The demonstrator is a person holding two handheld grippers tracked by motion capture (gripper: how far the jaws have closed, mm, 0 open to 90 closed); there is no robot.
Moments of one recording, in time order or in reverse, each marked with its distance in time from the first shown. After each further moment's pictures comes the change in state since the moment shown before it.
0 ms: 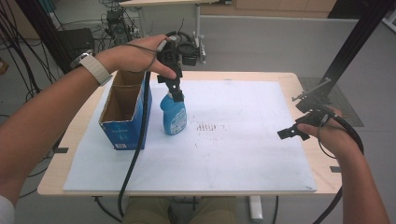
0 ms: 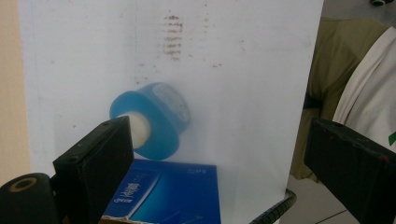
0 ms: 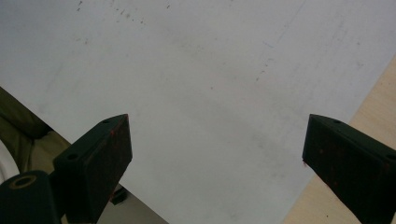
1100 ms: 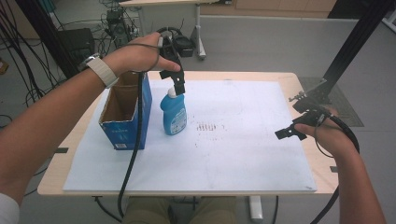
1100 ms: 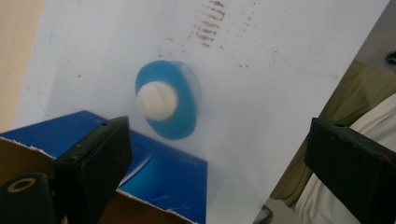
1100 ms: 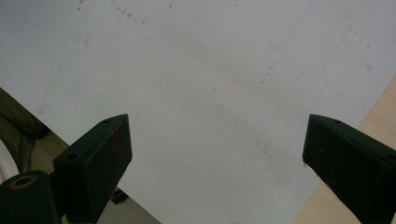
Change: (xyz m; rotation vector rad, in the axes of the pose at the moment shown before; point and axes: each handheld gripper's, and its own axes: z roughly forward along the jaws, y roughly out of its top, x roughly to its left) left arm 0.022 -0.005 0.005 0.021 0.036 -0.375; right arm -0.004 0.003 0.009 0.004 0.015 -0.005
